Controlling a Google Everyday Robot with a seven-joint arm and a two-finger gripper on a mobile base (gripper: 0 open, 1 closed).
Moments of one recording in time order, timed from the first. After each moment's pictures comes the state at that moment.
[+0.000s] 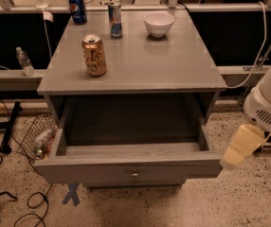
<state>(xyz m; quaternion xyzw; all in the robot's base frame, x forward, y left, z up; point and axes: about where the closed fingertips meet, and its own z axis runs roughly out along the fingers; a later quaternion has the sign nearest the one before) 0.412 -0.242 0.849 -0.43 0.90 -0.01 0.07</state>
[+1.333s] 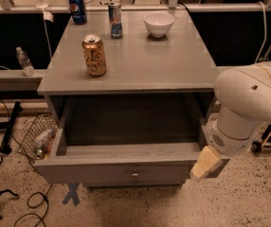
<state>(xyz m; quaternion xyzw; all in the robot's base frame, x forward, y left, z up) 0.415 -0.234 0.718 -0.23 0.97 -0.01 -0.04</state>
